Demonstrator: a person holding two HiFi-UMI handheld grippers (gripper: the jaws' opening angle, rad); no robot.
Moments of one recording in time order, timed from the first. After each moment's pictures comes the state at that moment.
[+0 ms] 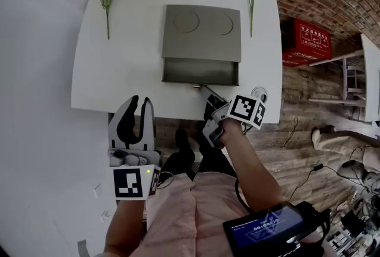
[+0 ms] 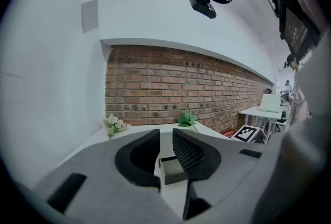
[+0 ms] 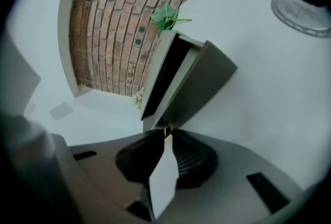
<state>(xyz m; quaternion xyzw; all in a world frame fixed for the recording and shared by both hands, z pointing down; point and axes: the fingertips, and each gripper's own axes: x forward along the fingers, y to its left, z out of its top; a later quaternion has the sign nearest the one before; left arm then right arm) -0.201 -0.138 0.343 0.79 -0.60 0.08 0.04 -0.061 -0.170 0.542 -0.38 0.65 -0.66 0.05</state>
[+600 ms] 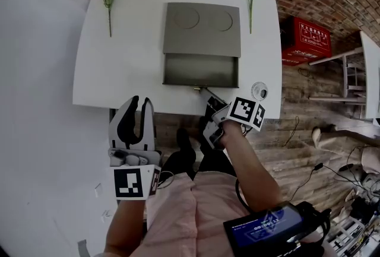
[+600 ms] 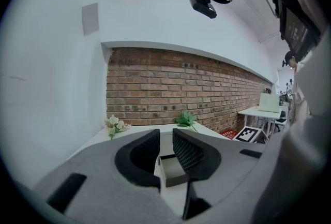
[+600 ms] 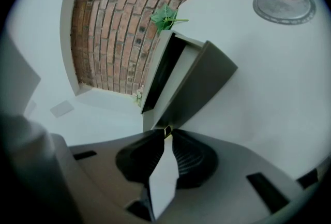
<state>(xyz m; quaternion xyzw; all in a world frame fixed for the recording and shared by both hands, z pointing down) -0.200 -0.118 0.336 0.79 -0.60 0.08 0.04 -0.060 -0.146 0.541 -0.38 0.65 -0.66 0.05</state>
